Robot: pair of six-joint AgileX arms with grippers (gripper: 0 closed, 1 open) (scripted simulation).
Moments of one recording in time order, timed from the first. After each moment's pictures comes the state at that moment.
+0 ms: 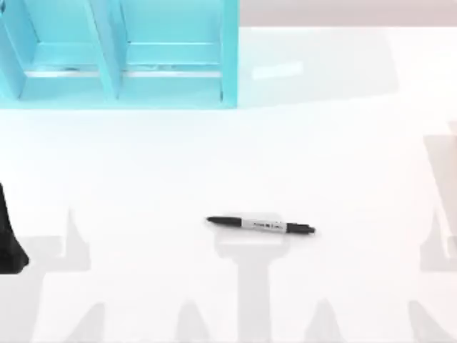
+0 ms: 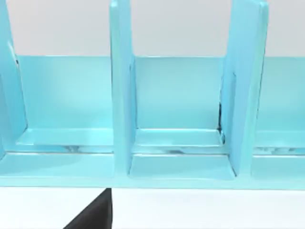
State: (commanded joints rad) left arm 0.00 0.00 0.00 0.00 0.00 0.00; right arm 0.00 0.00 0.00 0.00 0.00 0.00
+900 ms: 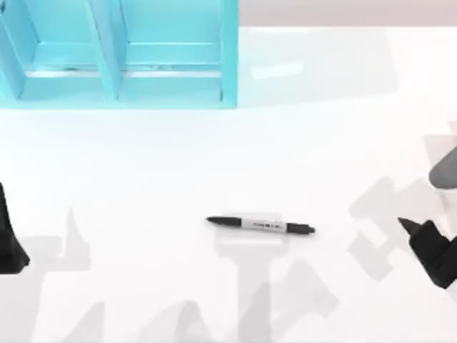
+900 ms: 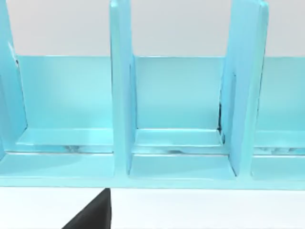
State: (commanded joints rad) left arm 0.00 0.00 0.00 0.00 0.00 0.00; right arm 0.39 0.90 0.60 -0.43 -0.04 -0.36
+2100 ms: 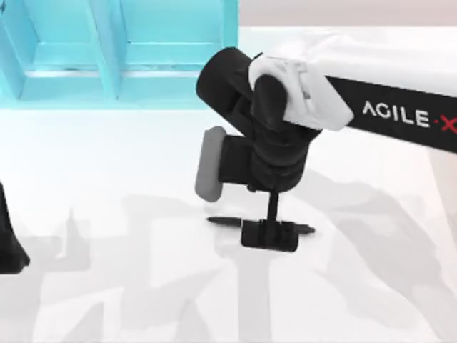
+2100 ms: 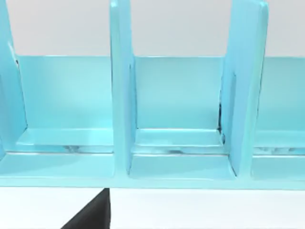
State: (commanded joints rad) left arm 0.00 0.00 0.00 0.00 0.00 0.00; right arm 0.77 2.08 1.64 -1.04 0.14 -0.66
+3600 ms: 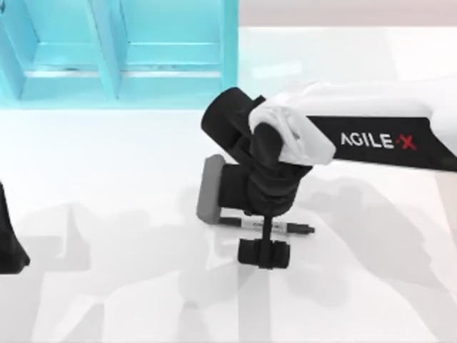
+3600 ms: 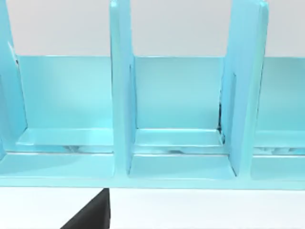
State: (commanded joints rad) left arm 0.00 0.00 0.00 0.00 0.00 0.00; right arm 0.74 2.25 1.50 -0.72 0.14 -0.69
